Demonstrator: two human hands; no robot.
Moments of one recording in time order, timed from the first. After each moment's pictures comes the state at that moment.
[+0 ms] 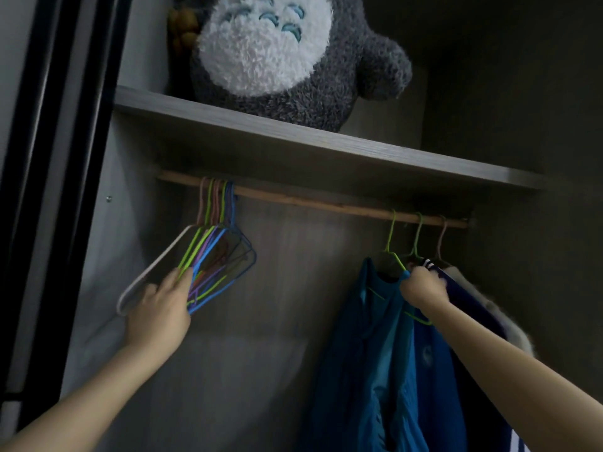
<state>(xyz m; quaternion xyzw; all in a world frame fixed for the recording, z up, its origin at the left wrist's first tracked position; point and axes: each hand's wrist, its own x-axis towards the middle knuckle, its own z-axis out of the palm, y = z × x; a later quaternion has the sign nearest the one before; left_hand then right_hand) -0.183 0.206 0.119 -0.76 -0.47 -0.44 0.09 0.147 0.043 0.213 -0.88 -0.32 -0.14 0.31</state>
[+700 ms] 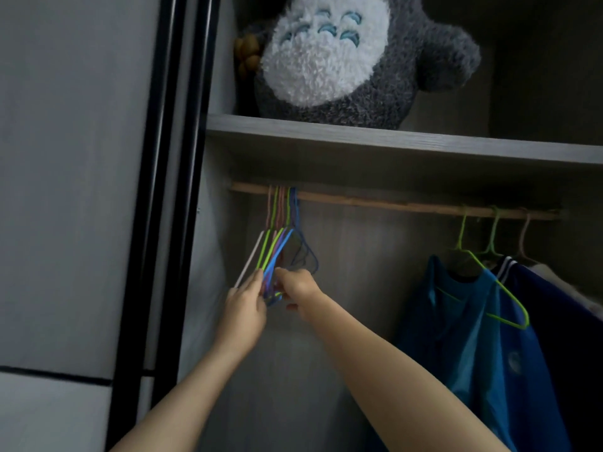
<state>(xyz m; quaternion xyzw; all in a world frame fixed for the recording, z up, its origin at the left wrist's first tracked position) -0.201 0.199 0.121 -0.76 -0.38 -0.53 -0.04 -0.101 0.188 0.175 -0.62 -0.51 0.25 0.54</state>
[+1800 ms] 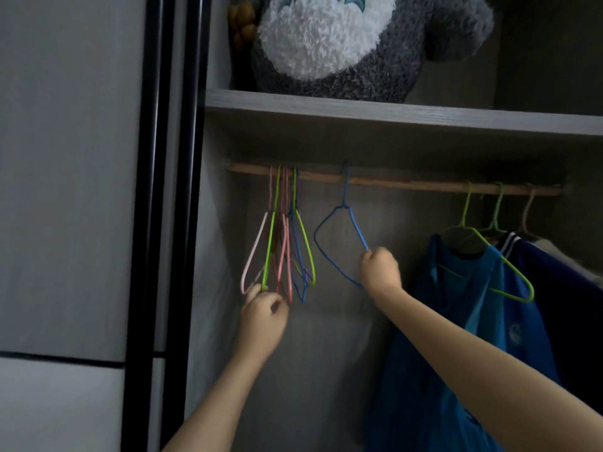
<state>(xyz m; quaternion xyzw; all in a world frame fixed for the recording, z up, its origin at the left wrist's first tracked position) -0.181 0.194 0.085 -0.71 -0.36 -0.59 -0.14 -0.009 0.146 0.172 -0.74 -0.43 -0.07 0.52</state>
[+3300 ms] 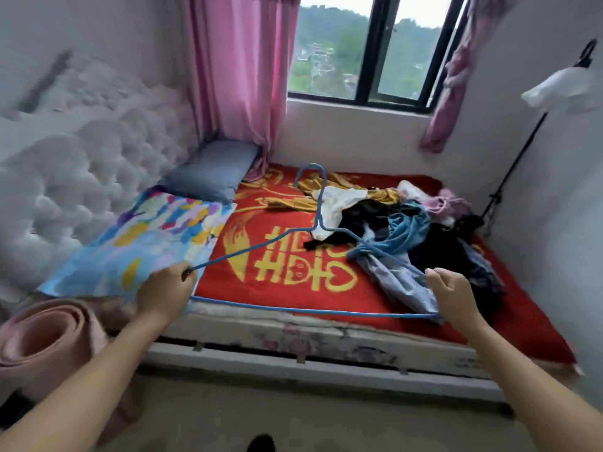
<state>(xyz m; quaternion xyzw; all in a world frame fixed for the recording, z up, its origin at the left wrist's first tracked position) 0.316 -0.421 -0.133 -0.95 0.05 -0.10 -0.29 0.164 -0.826 -0.114 -0.86 0.19 -0.28 0.38</state>
